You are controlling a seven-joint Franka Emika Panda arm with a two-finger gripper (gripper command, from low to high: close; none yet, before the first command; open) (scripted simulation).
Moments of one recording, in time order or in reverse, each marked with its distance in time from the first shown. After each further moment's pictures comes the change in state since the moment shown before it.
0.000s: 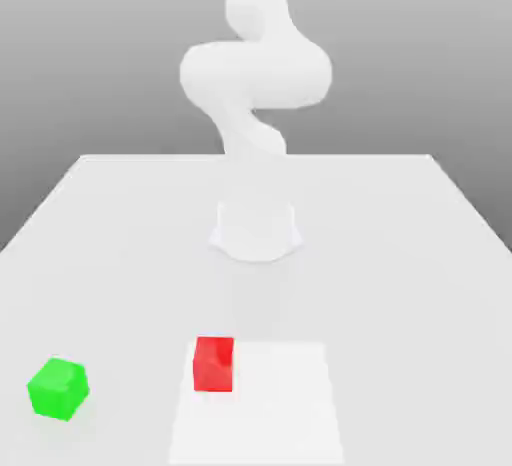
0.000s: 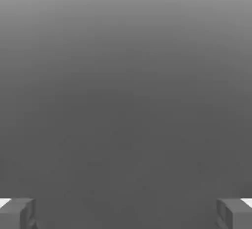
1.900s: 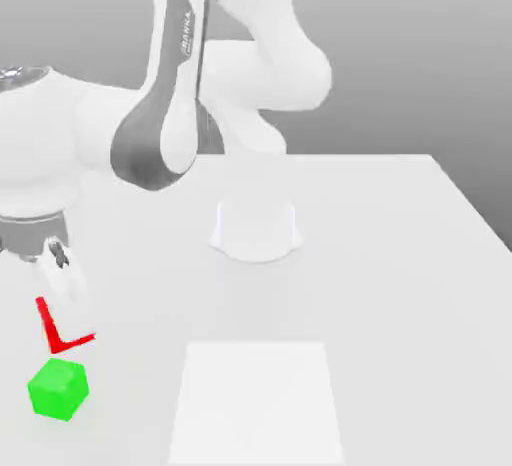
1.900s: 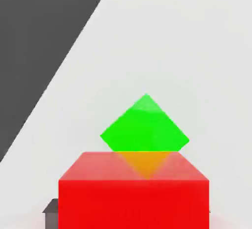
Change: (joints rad) arm -0.325 0.864 -0.216 -0.139 0.074 0.281 0.534
